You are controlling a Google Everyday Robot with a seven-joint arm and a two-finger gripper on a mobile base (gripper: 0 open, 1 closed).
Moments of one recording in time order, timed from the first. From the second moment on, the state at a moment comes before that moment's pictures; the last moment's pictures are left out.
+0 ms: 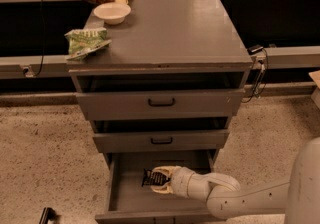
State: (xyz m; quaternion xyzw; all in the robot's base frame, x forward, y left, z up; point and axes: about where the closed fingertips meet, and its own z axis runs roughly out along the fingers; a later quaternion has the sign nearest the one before) arm 0.508 0.009 0.441 -0.63 0.52 0.09 0.57
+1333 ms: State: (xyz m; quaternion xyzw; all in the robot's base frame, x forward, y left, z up) arm 0.459 0.010 0.716 -0.68 0.42 -0.06 0.60
